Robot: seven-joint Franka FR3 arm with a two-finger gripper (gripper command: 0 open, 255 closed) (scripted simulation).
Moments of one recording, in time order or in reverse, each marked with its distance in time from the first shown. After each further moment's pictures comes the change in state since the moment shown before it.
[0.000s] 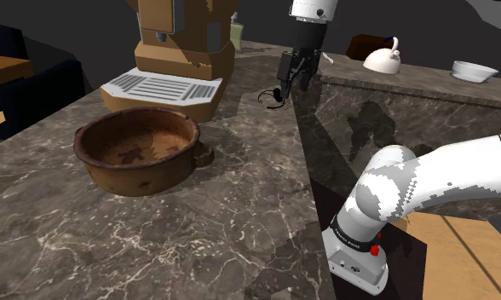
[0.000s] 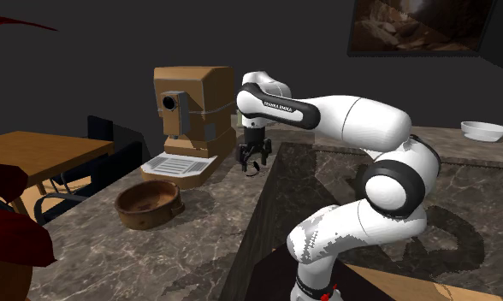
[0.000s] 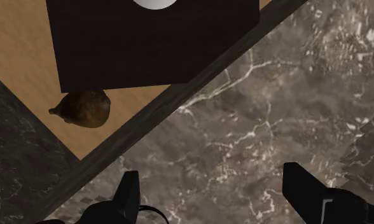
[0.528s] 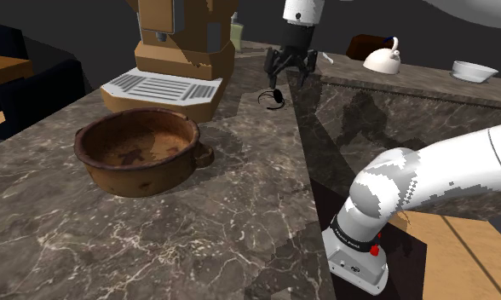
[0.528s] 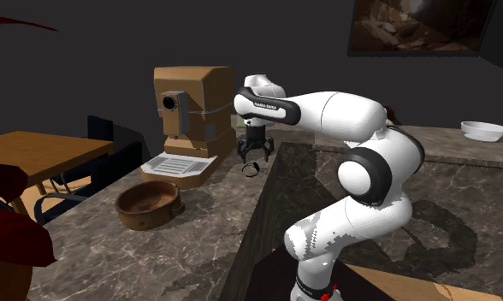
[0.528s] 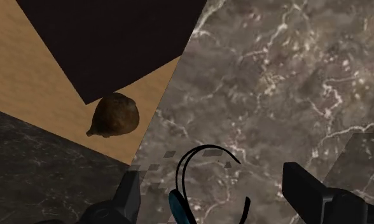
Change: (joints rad) arm -0.162 0.121 0.025 0.035 -0.030 0.121 0.292
